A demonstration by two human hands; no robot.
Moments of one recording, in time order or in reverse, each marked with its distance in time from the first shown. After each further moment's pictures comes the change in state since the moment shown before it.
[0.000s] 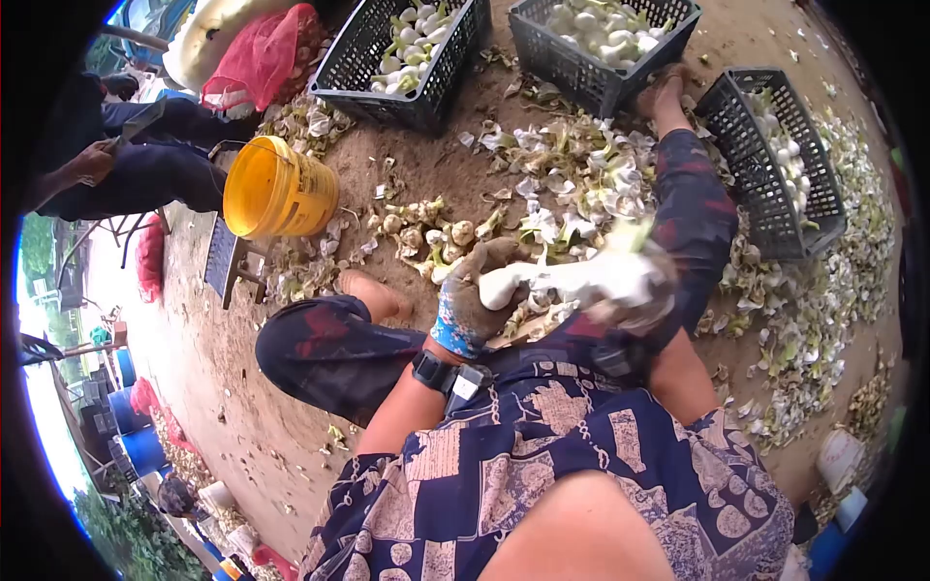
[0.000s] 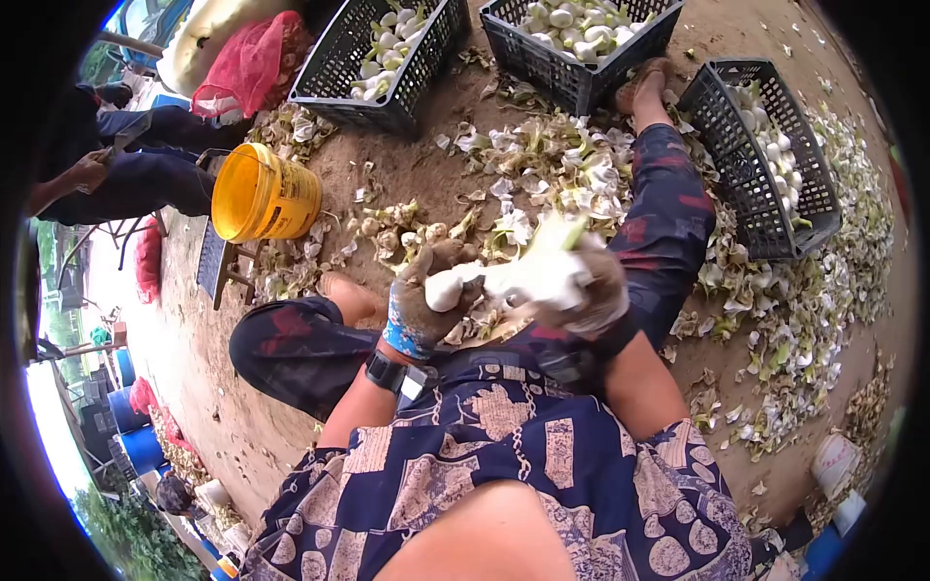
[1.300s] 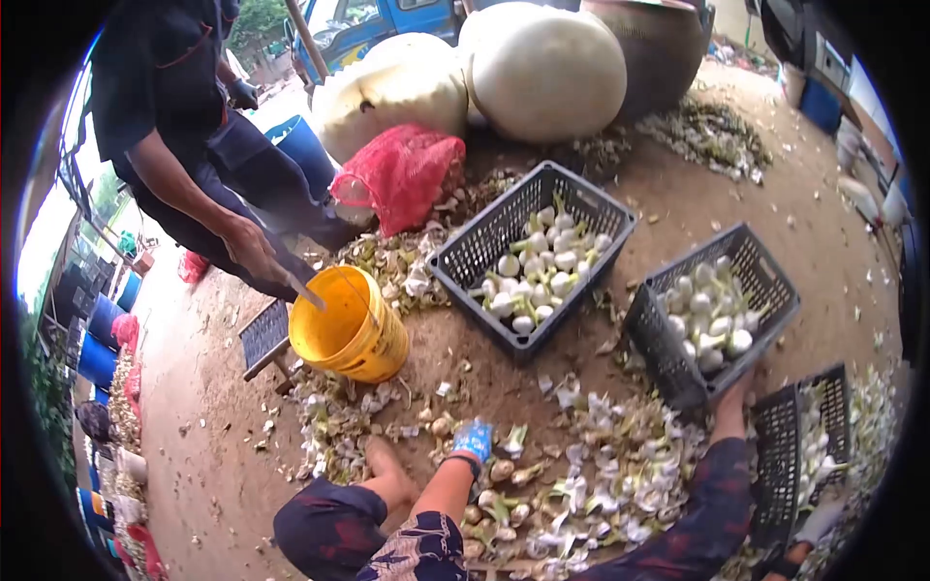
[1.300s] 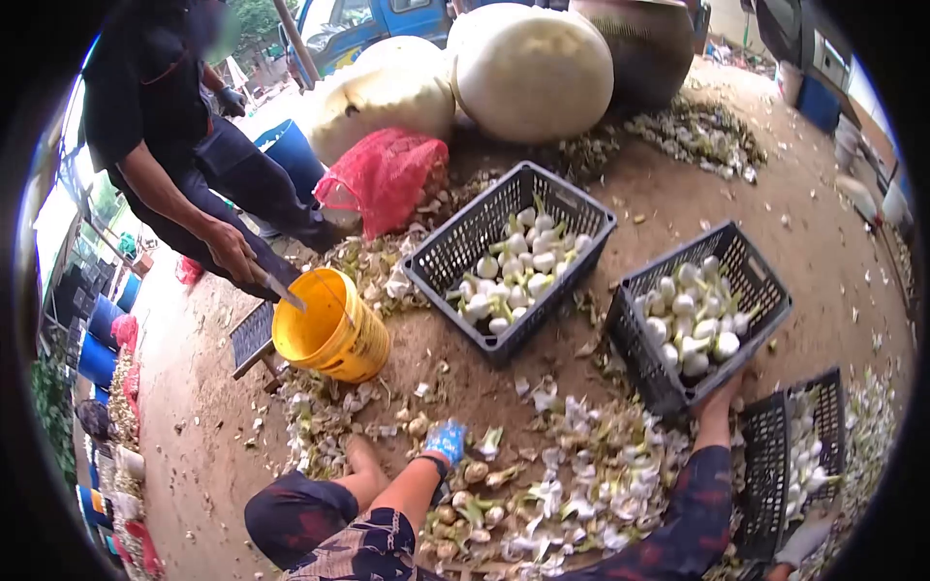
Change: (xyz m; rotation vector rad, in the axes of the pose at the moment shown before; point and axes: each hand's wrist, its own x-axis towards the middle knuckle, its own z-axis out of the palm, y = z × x) left_hand 0.177 -0.071 -0.226 1.815 0.280 -0.339; right_hand -0.136 0.260 -0.417 -0.518 0.886 0.935
